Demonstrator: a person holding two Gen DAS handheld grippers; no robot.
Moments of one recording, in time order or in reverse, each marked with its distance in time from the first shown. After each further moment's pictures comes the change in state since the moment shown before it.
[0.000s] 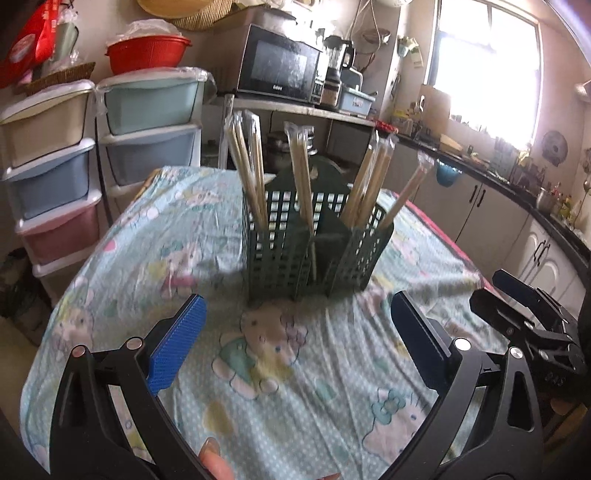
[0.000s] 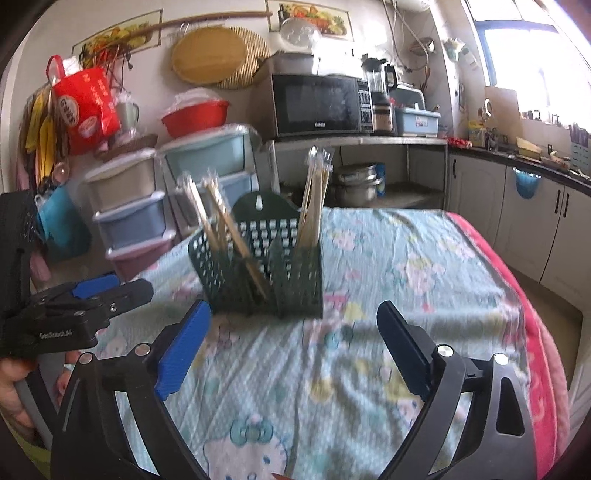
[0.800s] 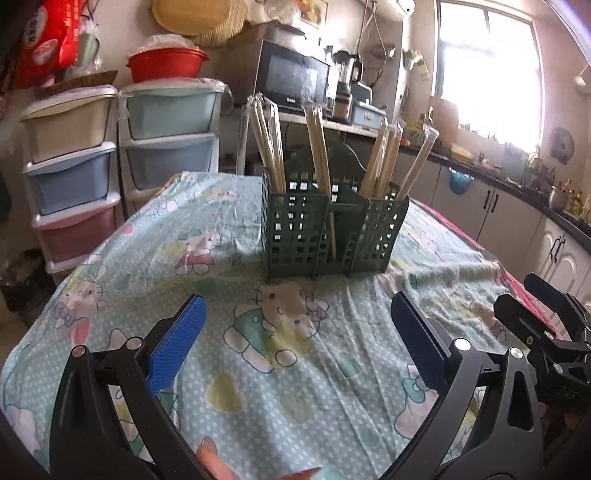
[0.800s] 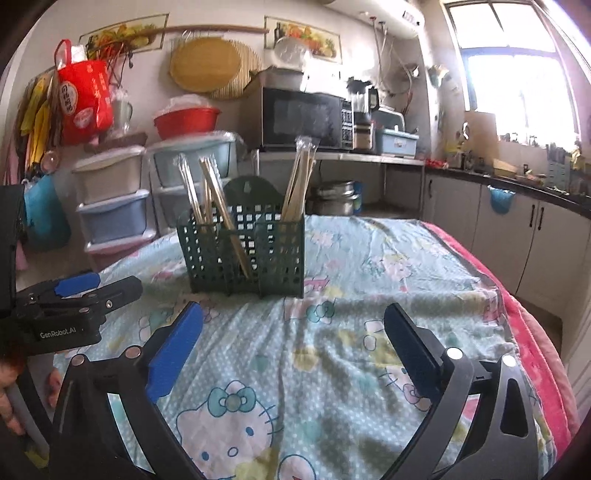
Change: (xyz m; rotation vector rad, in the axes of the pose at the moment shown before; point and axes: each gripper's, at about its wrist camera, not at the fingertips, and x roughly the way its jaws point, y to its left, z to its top) left arm -0.003 0.002 -0.053 0.015 -0.123 0.075; right arm -0.013 0.011 -0.058 -0.038 -0.130 -0.118
